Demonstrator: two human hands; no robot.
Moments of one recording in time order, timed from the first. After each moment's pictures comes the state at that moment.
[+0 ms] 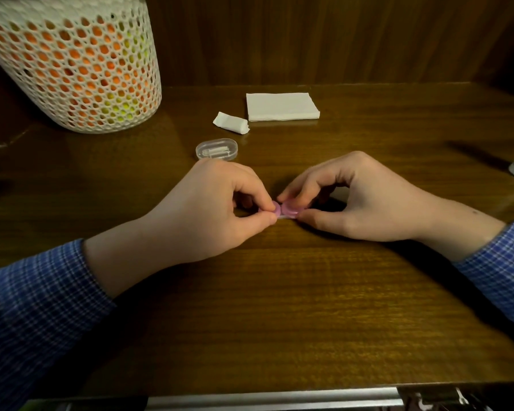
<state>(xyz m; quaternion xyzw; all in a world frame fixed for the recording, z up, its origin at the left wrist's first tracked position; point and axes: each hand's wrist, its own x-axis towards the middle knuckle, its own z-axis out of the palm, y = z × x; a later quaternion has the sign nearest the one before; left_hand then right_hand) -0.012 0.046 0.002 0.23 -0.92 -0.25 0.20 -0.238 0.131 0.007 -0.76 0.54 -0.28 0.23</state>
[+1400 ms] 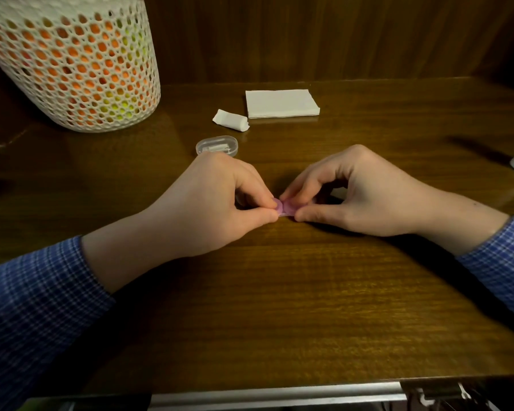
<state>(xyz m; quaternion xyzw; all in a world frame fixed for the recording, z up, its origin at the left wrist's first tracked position) -0.013 0.043 0.005 0.22 -0.92 -0.25 0.20 -0.236 0.131 0.009 -0.76 0.55 -0.26 0.21</state>
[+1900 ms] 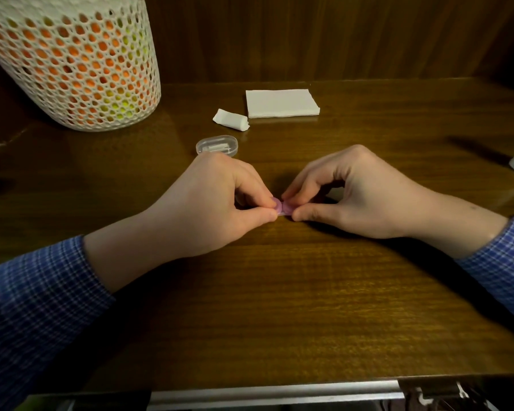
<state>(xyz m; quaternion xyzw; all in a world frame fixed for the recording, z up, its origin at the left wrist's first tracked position) -0.013 0.044 0.005 0.23 -0.92 -0.25 0.20 -0.232 0.132 0.010 -0.76 0.56 -0.26 0.20</state>
